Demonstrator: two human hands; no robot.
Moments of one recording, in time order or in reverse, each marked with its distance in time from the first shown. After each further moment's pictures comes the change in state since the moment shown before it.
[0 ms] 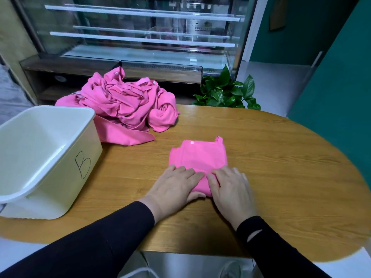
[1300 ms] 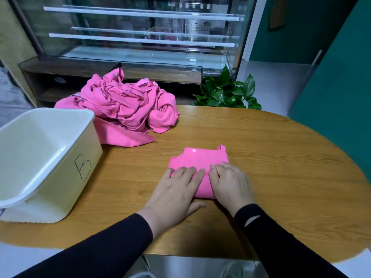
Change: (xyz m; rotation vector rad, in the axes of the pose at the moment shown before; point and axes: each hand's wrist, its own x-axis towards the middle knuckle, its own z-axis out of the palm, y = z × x) left_hand -0.010 0.015 -0.010 0.060 -0.026 -0.092; right_hand 0.028 -0.004 0.004 0.076 0.023 0.043
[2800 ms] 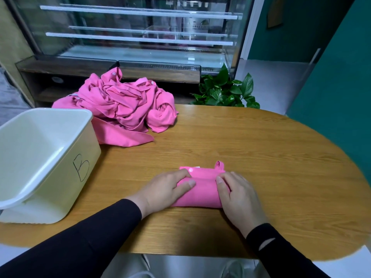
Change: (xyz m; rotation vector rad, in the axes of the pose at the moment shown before) left_hand 0.004 -0.035 -0.011 -0.766 -0.292 -0.214; right_hand -0.041 0.013 -0.017 0.174 -0.052 0.045
